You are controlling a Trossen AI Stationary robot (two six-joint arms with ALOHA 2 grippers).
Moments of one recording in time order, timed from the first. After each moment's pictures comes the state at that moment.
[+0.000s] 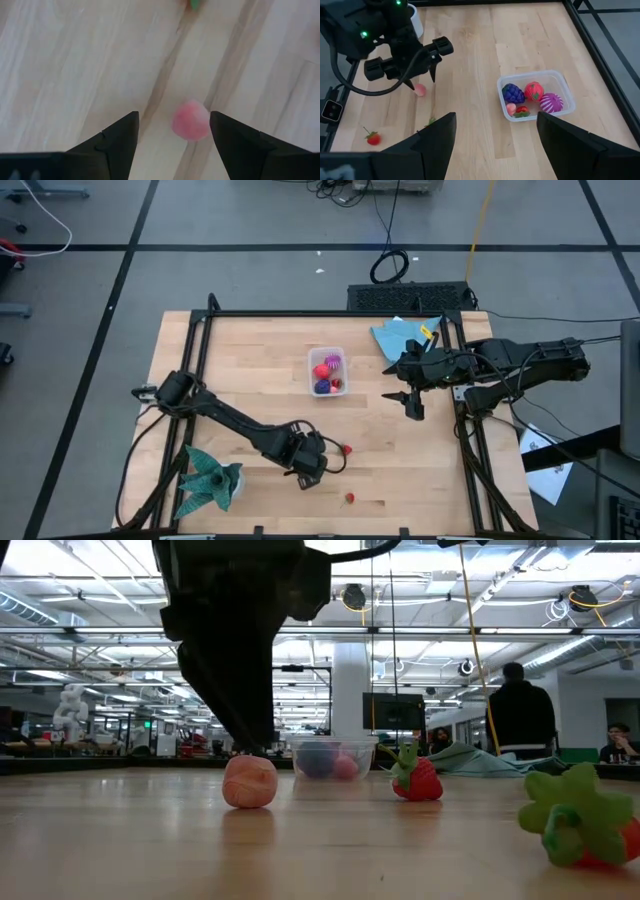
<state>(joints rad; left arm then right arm) -0.42 2.01 1.47 -0.74 -0.18 -0.77 0.17 1.11 1.27 -0.88 0.20 0.17</state>
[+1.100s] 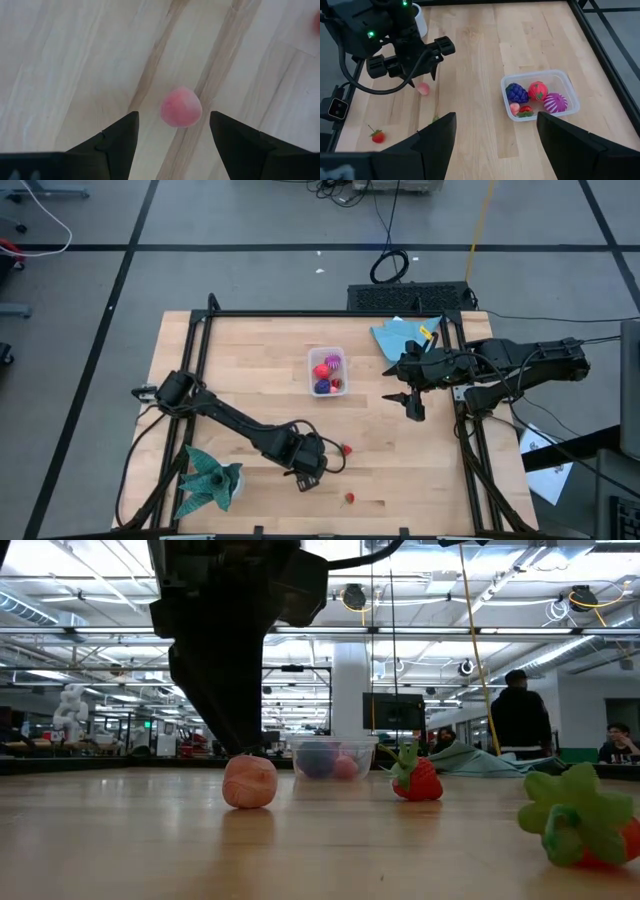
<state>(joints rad) -0.42 2.01 1.47 -0.75 -0.10 -0.81 0.17 1.10 1.27 -0.88 0.18 0.17</state>
